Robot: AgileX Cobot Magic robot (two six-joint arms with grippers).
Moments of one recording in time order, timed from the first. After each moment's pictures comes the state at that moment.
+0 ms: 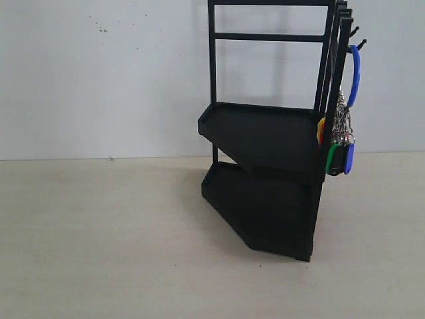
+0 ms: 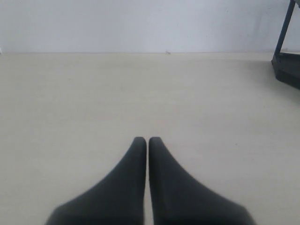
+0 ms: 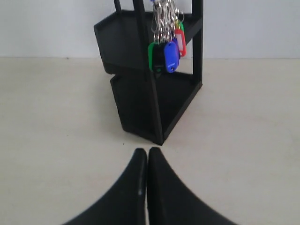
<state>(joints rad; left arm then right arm) 0.05 0.00 0.00 -0.07 0.33 0.09 0.18 0.20 -0.46 0.07 0.67 0.11</state>
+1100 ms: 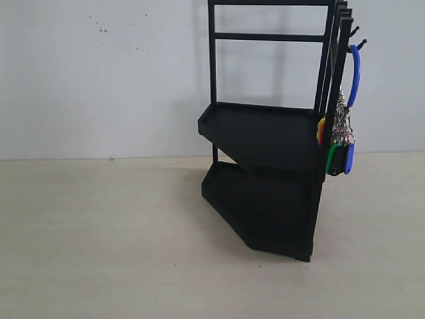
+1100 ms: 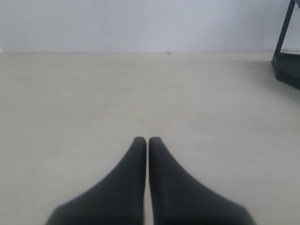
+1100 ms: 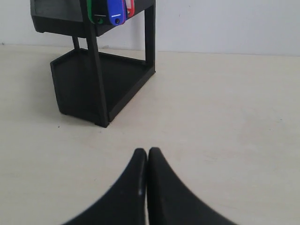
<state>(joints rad) 0.05 0.00 0.00 -0.07 0.33 0.09 0.05 0.00 0.00 0.01 0.33 0.02</state>
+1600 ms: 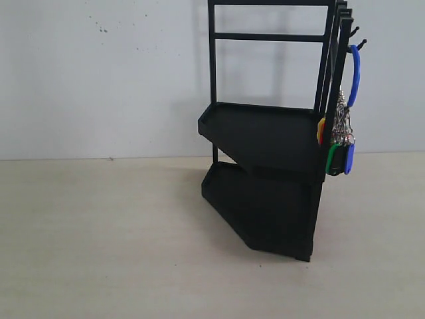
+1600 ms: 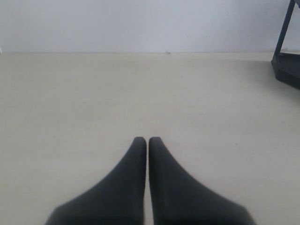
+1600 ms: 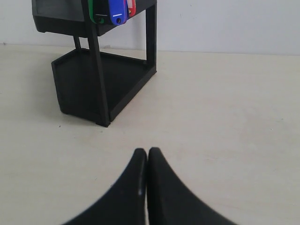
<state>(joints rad) 0.05 0.00 0.00 -0.07 0.33 0.09 0.05 0.00 0.00 0.02 0.33 0.02</state>
